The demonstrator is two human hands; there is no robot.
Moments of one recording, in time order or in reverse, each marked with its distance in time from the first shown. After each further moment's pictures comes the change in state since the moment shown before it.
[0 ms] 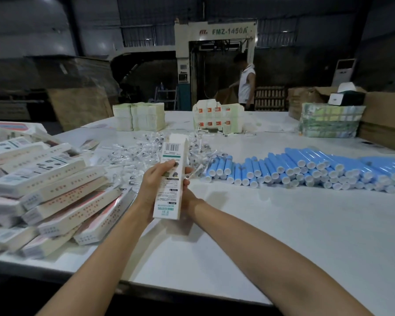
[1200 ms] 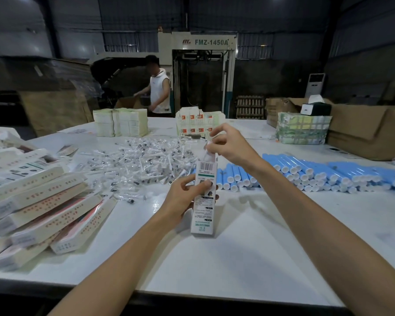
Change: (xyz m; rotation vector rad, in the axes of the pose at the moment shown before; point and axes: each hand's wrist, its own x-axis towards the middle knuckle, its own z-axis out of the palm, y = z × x) left_hand -0.005 -0.048 0.069 0.164 -0.297 -0.135; right_hand -0.065 -0.092 -0.190 -0.353 0.256 -0.444
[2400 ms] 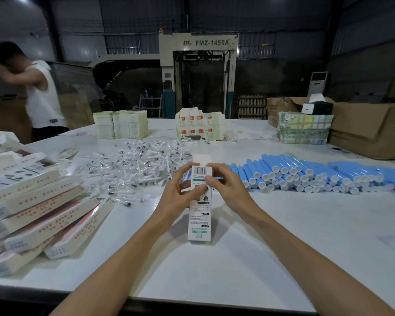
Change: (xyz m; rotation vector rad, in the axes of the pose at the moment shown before) left_hand -0.002 0.005 -0.001 0.183 0.022 0.179; right_hand -0.066 0.063 0.043 0.283 0.044 -0.076
